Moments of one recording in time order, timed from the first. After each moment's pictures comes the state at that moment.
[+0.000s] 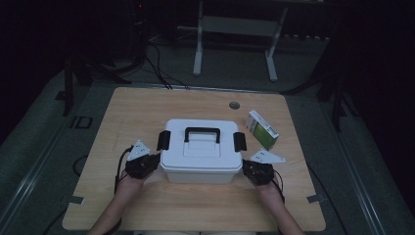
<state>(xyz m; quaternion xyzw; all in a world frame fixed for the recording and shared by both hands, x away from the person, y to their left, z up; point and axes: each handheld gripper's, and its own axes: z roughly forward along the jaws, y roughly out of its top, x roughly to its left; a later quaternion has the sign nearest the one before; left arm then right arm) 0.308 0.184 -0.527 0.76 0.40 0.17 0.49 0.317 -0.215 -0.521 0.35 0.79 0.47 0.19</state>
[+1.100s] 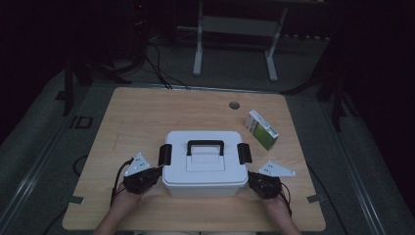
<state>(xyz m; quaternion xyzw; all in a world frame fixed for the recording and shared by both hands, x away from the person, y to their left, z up) 0.270 0.180 -0.526 0.78 0.36 0.15 0.49 0.281 -0.232 -0.523 0.36 0.78 0.49 0.16</state>
